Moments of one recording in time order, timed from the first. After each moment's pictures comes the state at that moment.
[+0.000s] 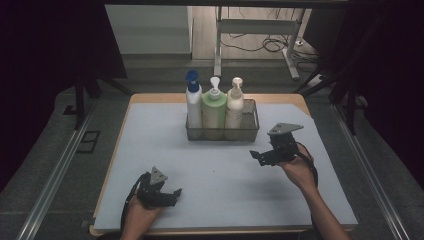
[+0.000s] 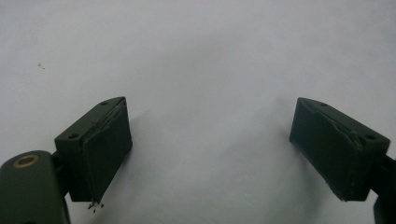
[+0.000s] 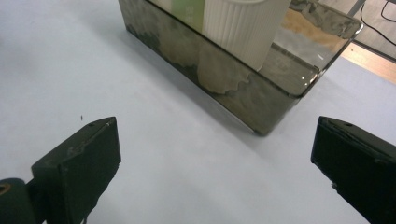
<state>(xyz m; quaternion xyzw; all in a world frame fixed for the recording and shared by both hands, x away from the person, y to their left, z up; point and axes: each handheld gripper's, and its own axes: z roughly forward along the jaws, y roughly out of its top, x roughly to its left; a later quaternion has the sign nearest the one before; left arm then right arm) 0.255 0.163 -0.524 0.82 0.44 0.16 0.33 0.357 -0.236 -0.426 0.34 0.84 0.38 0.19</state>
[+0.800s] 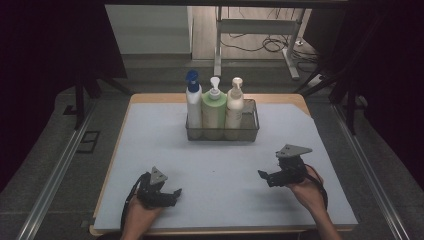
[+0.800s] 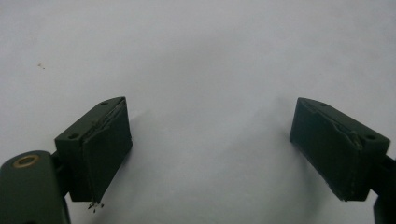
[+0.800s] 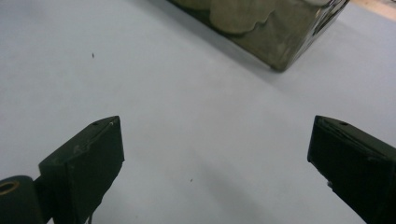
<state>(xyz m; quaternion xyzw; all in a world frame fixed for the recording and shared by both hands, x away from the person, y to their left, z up) 0.255 0.162 -0.524 0.82 0.44 0.16 0.33 0.313 -0.261 -0.463 0.34 0.85 0.36 0.18</state>
